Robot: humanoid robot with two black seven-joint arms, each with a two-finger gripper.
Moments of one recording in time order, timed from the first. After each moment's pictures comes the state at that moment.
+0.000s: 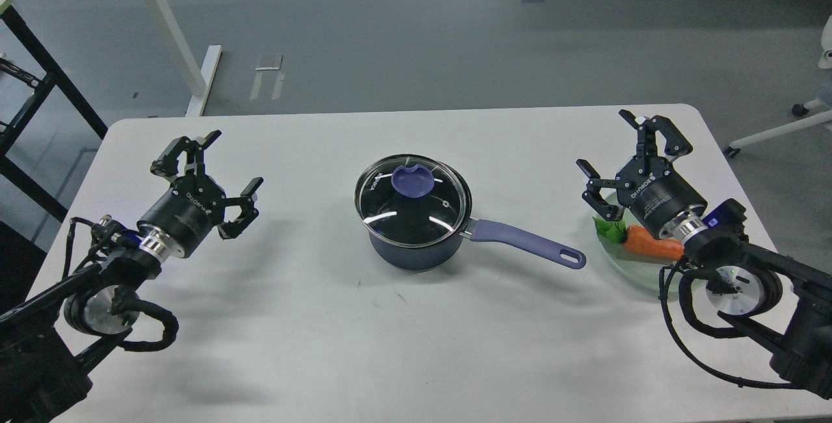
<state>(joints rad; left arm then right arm) -0.38 0.51 -0.73 -1.01 0.07 -0.40 -0.37 0.57 -0.58 0.40 1.07 0.10 0.32 0.49</state>
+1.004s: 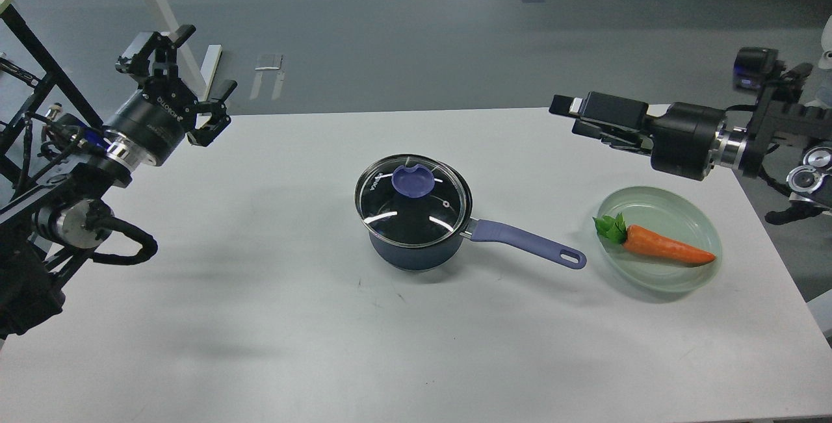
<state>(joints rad) -0.67 0.57 -0.69 -0.92 0.28 -0.40 -0.47 1.21 -0.87 -0.07 1.34 -1.02 0.20 0.49</state>
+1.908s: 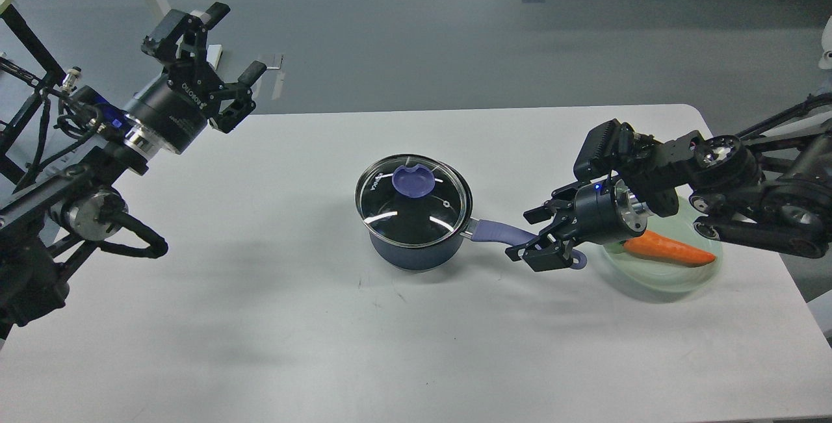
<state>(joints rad) -0.68 0.58 -0.69 -1.03 0.37 -0.39 -0.49 1.47 -0.52 -0.64 1.24 -1.48 0.05 0.49</state>
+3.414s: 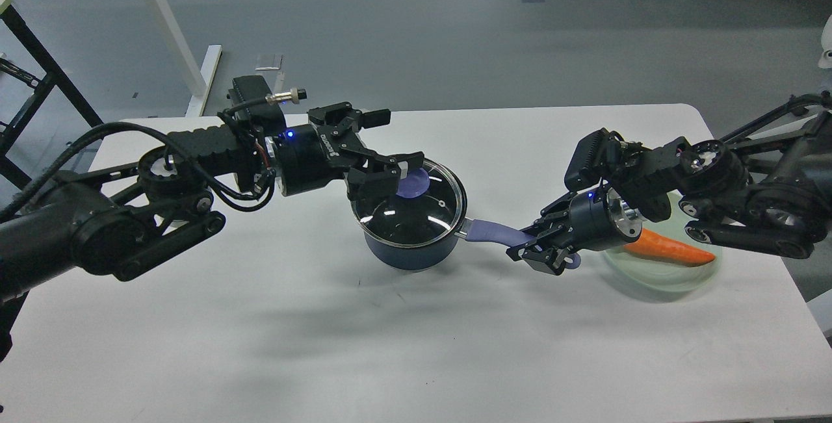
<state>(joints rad) -0.95 0.46 -0.26 -1.15 1.86 0.14 -0.49 1.47 -0.48 -0.68 1.22 -1.48 0.05 0.49</state>
